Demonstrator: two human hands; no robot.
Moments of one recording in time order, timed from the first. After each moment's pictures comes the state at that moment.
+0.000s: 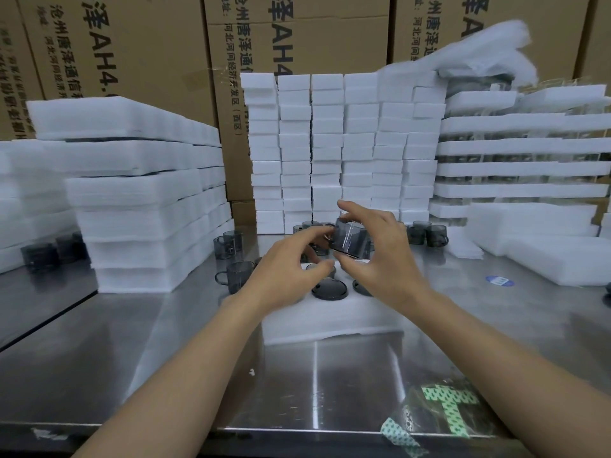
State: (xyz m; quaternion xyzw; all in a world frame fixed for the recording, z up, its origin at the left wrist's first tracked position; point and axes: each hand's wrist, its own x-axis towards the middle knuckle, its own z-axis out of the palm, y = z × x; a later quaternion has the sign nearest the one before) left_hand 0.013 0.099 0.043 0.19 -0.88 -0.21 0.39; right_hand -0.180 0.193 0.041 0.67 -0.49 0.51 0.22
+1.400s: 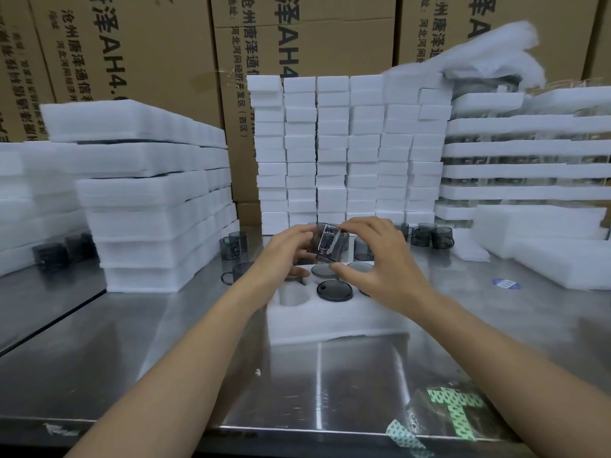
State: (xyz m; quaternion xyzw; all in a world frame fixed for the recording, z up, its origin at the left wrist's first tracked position) left_hand 0.019 0.098 0.060 0.24 -0.71 -0.52 0.40; right_hand -0.176 0.194 0.041 0.69 -0.52 0.45 0.21
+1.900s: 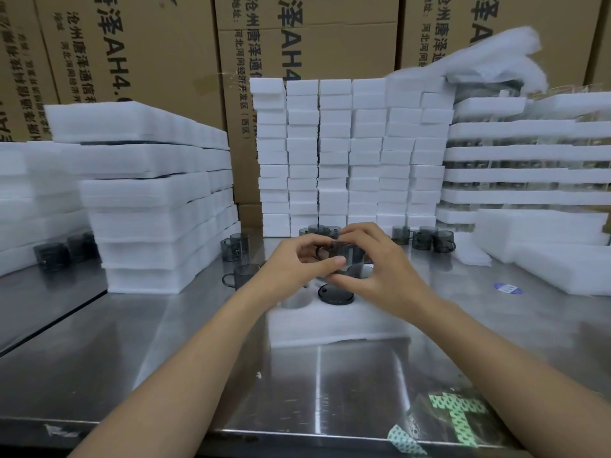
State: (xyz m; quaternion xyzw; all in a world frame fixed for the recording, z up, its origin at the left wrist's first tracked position) left_hand 0.019 0.106 0.055 0.20 -0.79 -0.43 0.38; right_hand -0.174 0.196 0.040 0.72 -0.50 0.46 0.13
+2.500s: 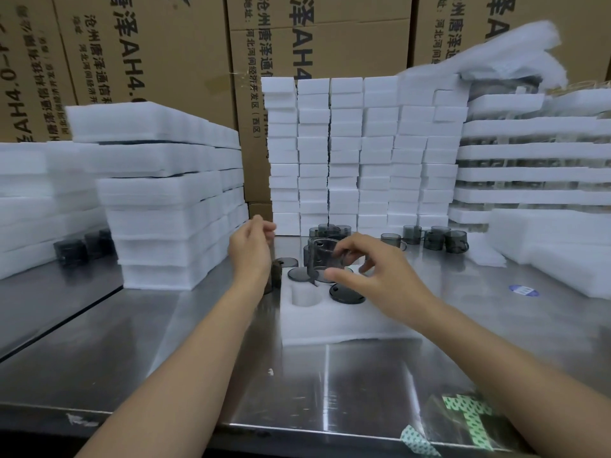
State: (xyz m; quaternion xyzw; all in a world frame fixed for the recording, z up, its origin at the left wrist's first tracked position) left_hand 0.039 0.054 0.051 0.37 -0.51 -0.40 0.66; right_hand -0.150 0.196 0.038 0.71 -0.51 0.49 0.00
